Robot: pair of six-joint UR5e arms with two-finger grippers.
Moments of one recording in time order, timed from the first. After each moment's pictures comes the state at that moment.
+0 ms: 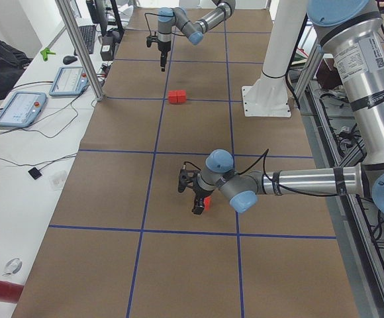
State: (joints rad) left arm -1.00 -1.18 -1.76 -2.51 -2.03 -0.83; right arm 0.79 -0.84 1.43 -1.40 2.04 1.02
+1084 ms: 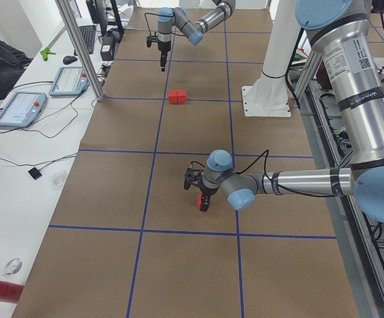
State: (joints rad) left arm -0.87 -1.20 -1.73 -2.51 -2.03 -0.83; right arm 0.79 -0.84 1.43 -1.40 2.04 1.01
